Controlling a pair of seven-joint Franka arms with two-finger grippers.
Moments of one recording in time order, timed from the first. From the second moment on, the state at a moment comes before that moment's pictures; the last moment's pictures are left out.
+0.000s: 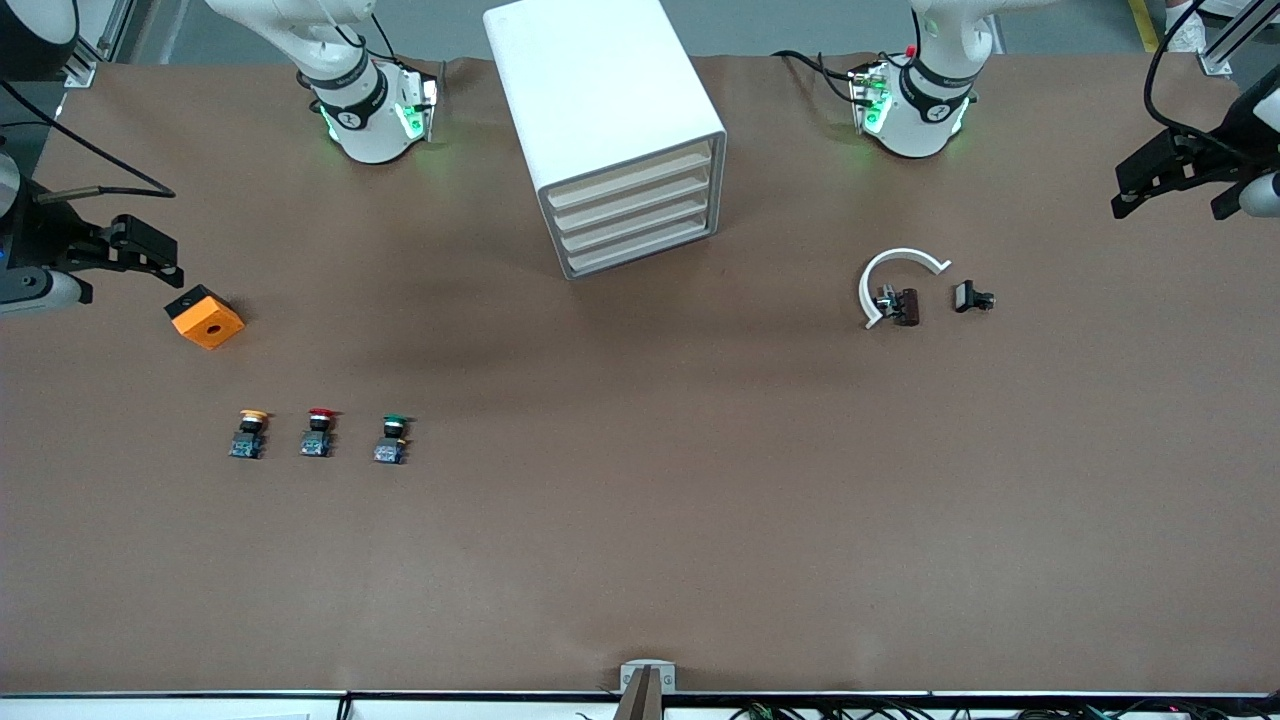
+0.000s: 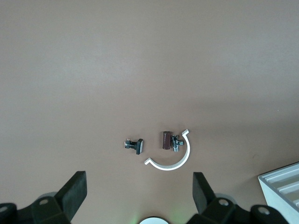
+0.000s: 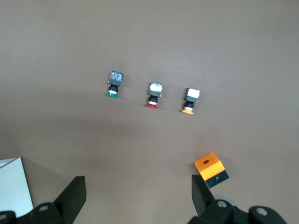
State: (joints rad) left arm 0.09 -0.07 -0.14 -1.53 0.01 1.45 0.00; right arm -0.06 0.01 0.07 -1.59 -0.02 1.59 -0.18
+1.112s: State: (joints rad) left arm 0.09 -0.06 -0.16 -1.53 0.01 1.41 -0.06; right arm -0.06 -0.07 0.06 -1.65 -0.02 1.63 -0.18
